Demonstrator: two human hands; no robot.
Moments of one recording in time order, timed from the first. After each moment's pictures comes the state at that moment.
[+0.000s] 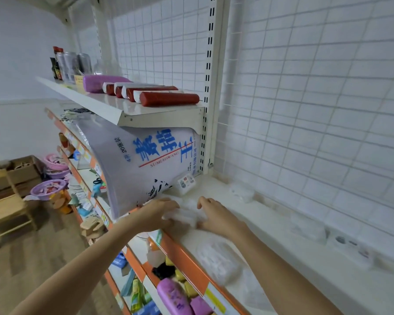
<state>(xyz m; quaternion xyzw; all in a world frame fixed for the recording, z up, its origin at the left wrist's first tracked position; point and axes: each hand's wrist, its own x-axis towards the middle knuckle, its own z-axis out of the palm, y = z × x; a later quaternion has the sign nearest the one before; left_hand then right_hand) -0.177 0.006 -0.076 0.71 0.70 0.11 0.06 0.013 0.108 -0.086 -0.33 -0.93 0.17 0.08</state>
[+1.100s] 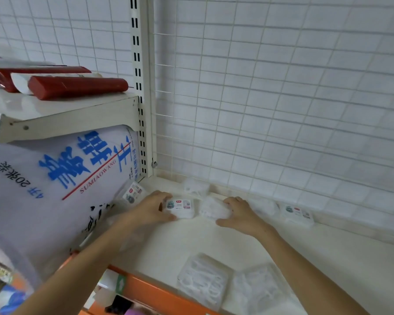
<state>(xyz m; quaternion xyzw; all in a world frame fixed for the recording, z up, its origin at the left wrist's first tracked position) -0.152 0.141 -0.096 0.74 0.59 0.20 0.26 0.118 0.139 -0.090 -0.61 -0.74 0.24 0.14</state>
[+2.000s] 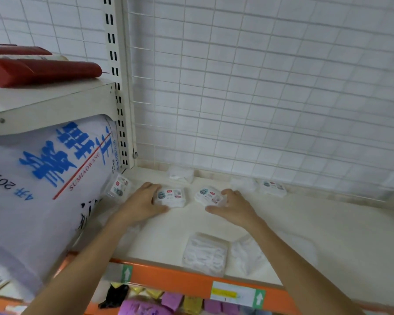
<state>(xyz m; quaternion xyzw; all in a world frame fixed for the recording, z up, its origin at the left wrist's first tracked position) -0.158 0.134 -0.104 0.79 0.53 0.21 0.20 0.099 0.084 -0.082 -0.75 -0.61 0.21 0.16</state>
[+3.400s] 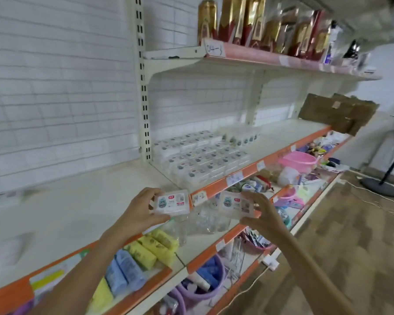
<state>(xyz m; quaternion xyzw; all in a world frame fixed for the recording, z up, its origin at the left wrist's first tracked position) 0.359 -0.159 -0.077 0.89 0.11 0.23 0.37 0.522 -0.431 -0.072 -0.82 -0.33 0.02 0.46</state>
